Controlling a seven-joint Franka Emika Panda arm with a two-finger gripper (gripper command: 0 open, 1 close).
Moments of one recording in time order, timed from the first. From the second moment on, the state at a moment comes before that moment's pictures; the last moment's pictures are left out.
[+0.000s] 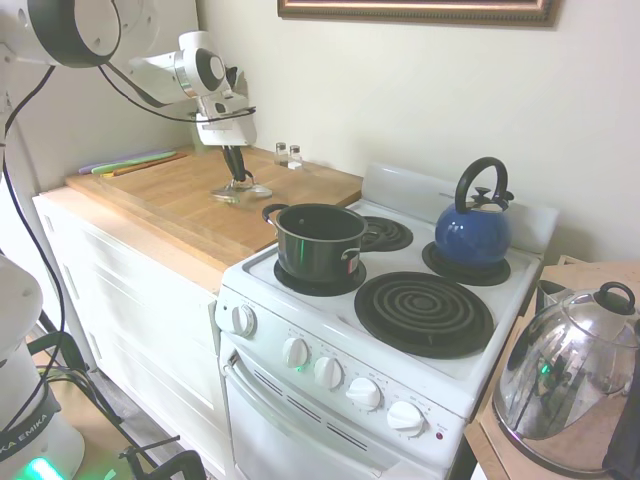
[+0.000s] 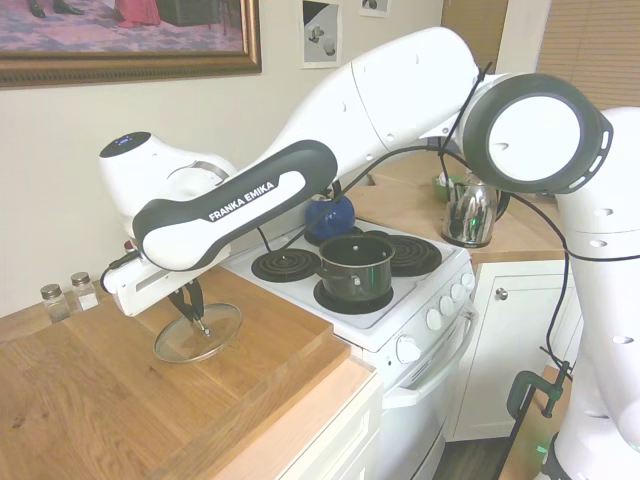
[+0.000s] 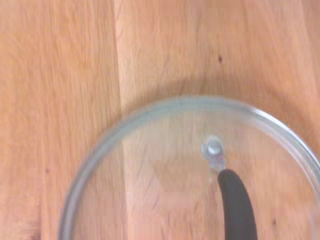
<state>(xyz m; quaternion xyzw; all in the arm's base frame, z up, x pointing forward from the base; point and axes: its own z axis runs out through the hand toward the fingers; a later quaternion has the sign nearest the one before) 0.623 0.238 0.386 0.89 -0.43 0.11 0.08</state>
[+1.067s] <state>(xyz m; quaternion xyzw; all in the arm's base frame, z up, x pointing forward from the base) 0.623 0.232 0.399 0.91 -0.41 0.09 0.07</state>
